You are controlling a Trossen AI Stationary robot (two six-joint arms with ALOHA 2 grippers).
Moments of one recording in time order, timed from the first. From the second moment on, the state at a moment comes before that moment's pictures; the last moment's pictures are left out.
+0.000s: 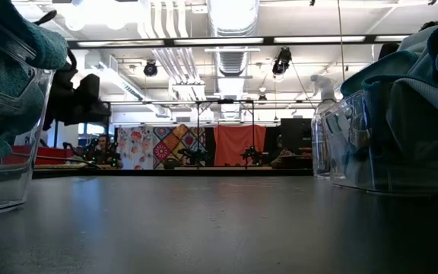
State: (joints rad) left arm 0.50 0.46 0.01 0.32 -0.50 -0.34; right arm -1.11 0.02 0.02 0.35 0.13 0.05
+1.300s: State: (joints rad) left arm 0.50 0.00 0.01 0.06 -0.49 -0.34; right arm -1.11 0.02 0.02 0.35 0.13 0.05
